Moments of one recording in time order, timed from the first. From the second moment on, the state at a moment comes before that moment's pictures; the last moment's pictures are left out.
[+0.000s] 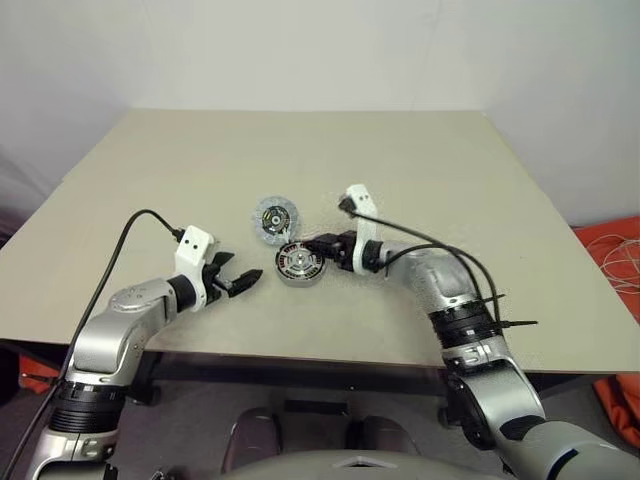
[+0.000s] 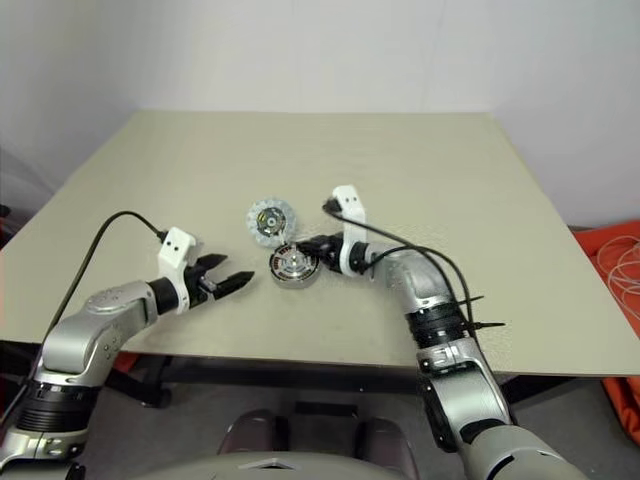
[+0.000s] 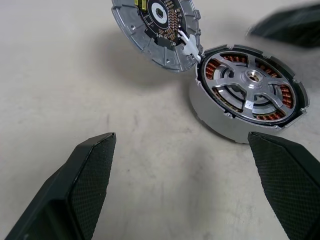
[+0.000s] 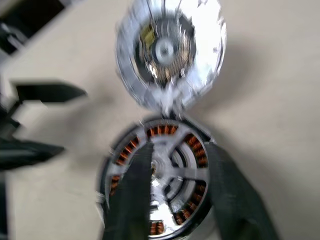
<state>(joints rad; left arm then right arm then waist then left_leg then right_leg) -0.15 0.52 0.06 -0.20 -0.43 0.71 -0.62 -0.60 -0.17 0.18 0.29 0.39 0.72 0.58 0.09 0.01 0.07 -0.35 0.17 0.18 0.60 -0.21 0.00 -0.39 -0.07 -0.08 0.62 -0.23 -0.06</state>
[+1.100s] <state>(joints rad) -0.15 0.52 0.06 -0.20 -0.42 0.71 -0.62 -0.58 -0.16 0.19 0.27 0.31 0.66 0.67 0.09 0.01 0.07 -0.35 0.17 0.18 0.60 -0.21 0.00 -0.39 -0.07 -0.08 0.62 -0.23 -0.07</state>
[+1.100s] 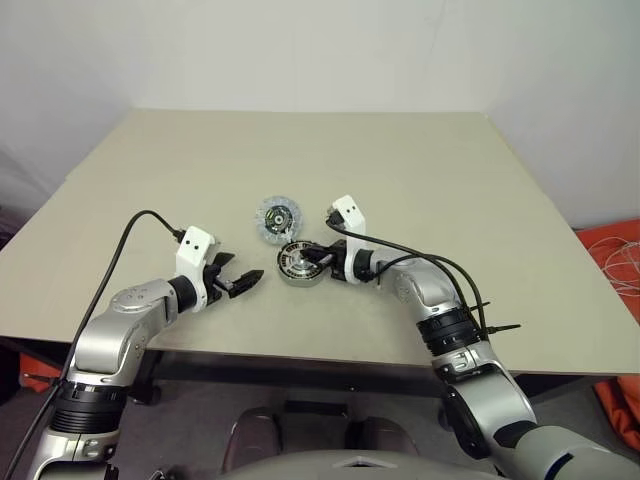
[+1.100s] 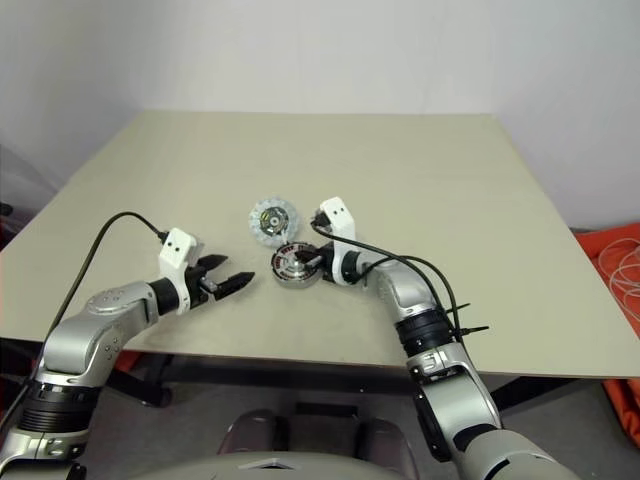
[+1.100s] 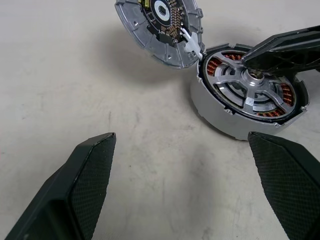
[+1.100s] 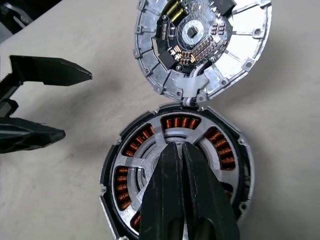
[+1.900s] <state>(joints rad) -0.16 0.47 0.05 -0.18 -0.42 0.71 -0.61 -1.03 -0.40 0.57 0.65 -0.14 -0.32 1.36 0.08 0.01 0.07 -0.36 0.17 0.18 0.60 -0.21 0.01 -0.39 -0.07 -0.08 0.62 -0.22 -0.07</state>
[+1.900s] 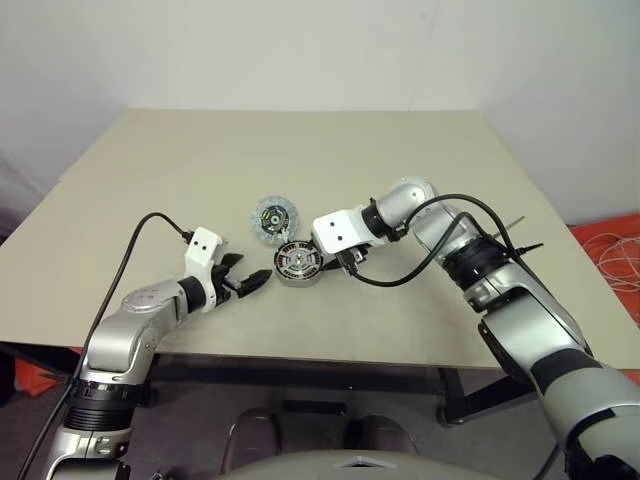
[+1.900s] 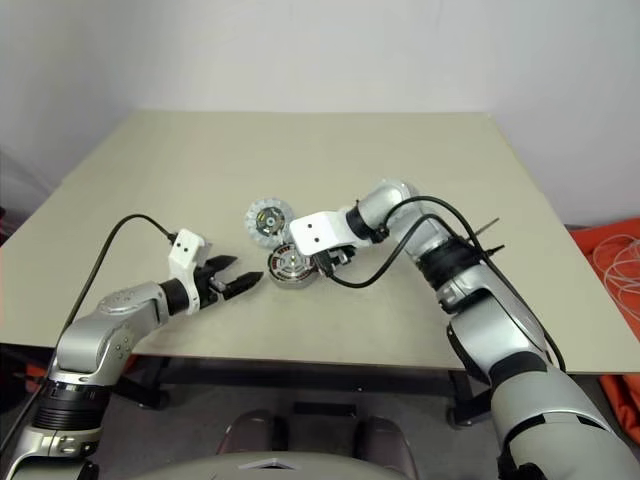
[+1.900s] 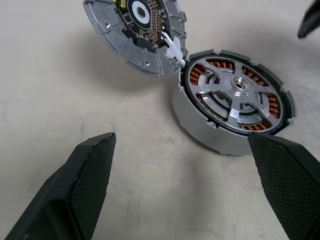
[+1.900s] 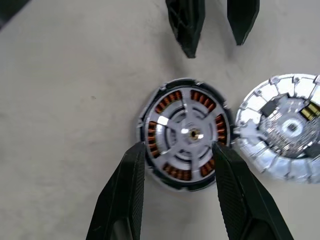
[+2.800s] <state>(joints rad) -0.16 0.49 0.08 -0.21 -0.46 0.73 -0.60 -1.08 -0.28 0.60 0.97 -0.30 -0.61 1.42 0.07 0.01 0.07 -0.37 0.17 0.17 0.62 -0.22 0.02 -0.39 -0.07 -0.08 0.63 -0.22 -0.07</state>
